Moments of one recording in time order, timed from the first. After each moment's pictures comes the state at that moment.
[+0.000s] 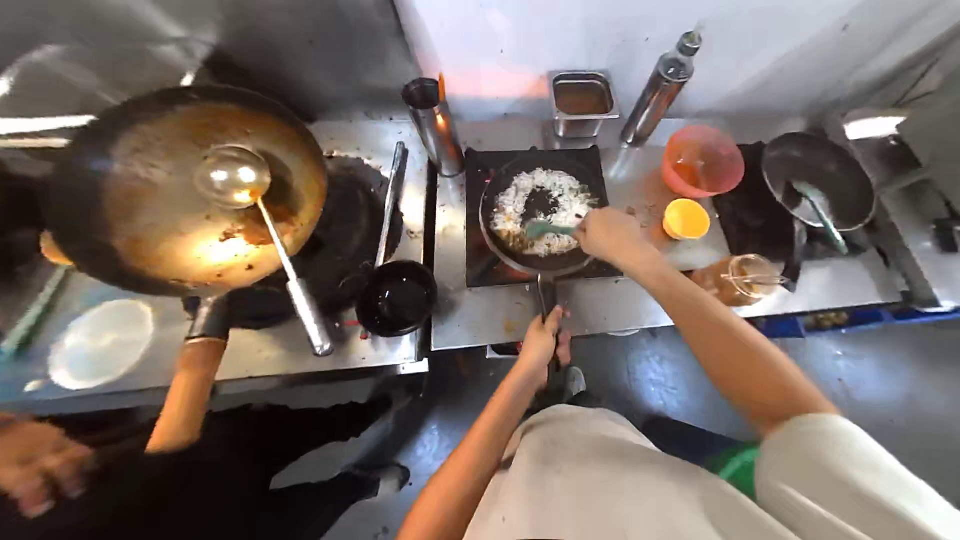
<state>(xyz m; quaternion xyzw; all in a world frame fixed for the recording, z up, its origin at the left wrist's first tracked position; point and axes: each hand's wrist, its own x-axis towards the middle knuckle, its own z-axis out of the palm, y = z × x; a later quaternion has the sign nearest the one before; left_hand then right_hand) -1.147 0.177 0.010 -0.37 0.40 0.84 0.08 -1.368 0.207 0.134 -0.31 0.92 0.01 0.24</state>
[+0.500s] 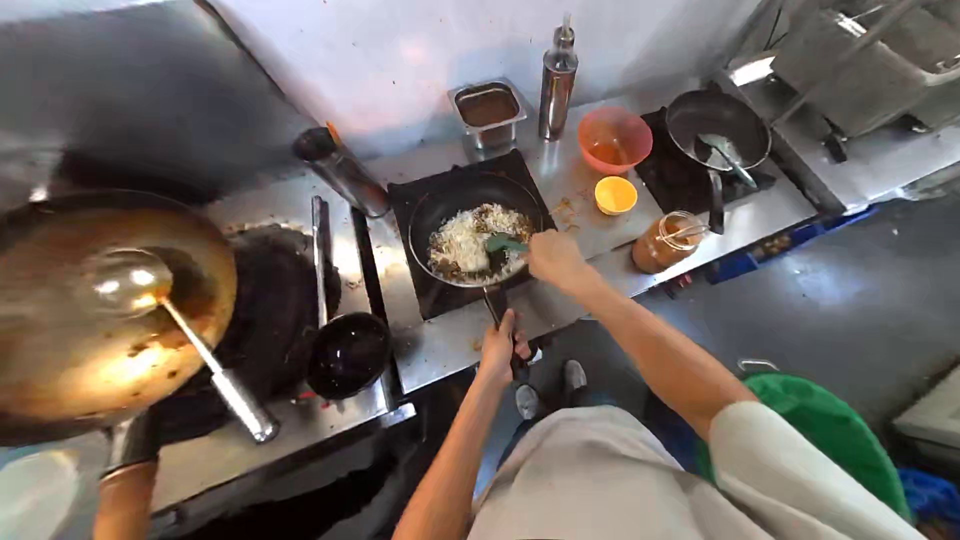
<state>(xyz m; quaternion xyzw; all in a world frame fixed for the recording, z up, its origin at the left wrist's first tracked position) -1.157 0.169 0.016 -0.41 0.41 0.81 0.08 -1.325 0.245 0.132 -0.22 0.93 -0.08 0.27</state>
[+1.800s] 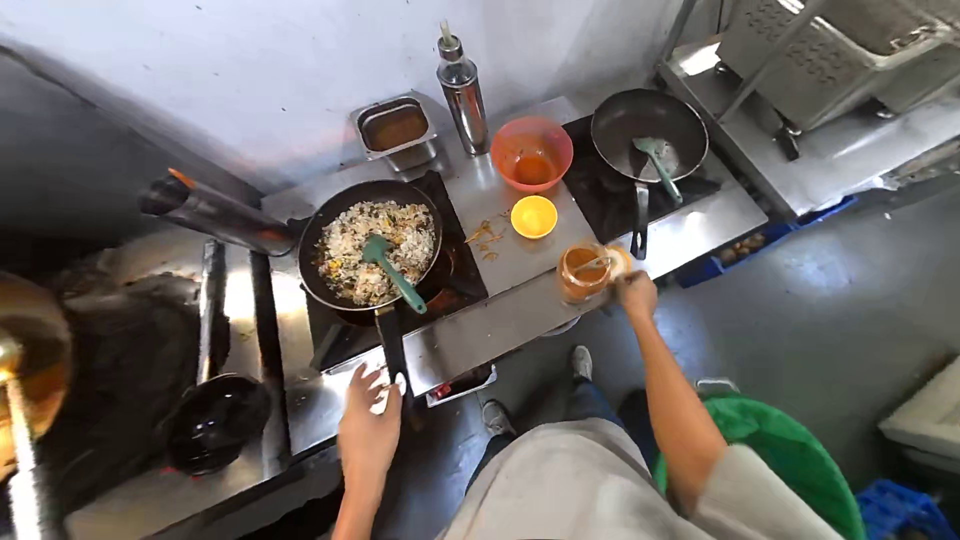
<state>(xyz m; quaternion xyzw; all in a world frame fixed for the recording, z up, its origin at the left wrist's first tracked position) -1.161 0.218 0.045 -0.38 0.84 0.38 -0.06 -1.447 0.585 -0.055 0.20 0.91 -0.34 0.13</state>
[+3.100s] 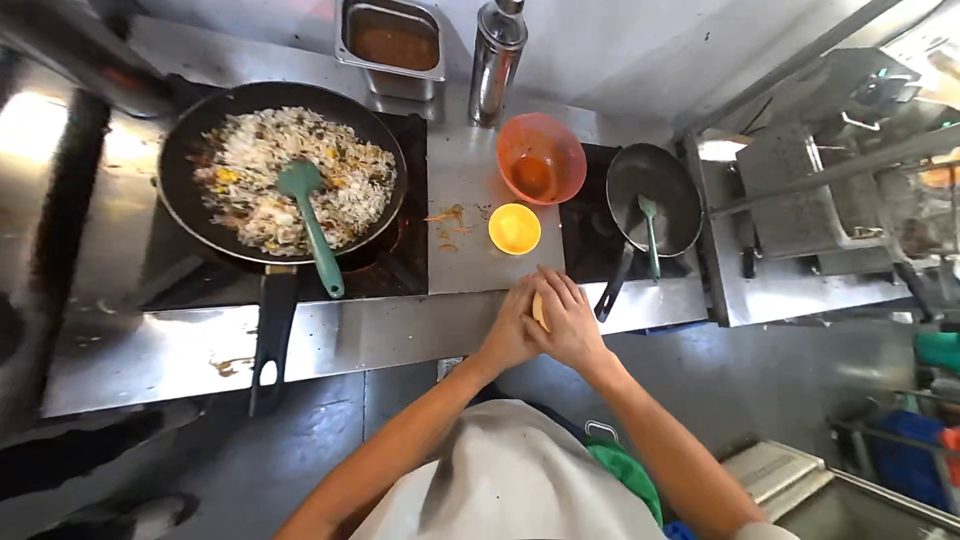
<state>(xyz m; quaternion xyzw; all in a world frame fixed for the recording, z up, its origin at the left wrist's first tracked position) -1.399 0.407 -0.021 -0.04 0.76 0.63 -0.14 -1.482 0.530 0.046 -0.47 0.86 -0.20 0.02</state>
